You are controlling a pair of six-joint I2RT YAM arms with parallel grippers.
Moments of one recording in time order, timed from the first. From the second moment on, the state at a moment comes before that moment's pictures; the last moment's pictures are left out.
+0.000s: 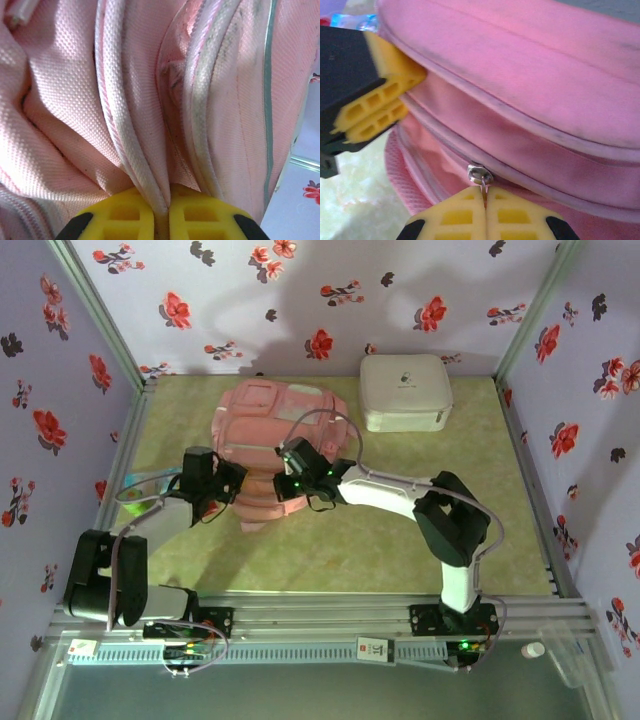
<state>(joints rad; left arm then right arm) -0.22 1.35 0.61 0.05 0.26 -1.26 0.92 1.88 1.33 -0.25 -0.08 0.53</state>
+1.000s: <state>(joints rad) -0.24 1.24 0.70 -0.25 0.24 -0.95 0.71 1.78 1.25 -0.36 -0.06 0.29</state>
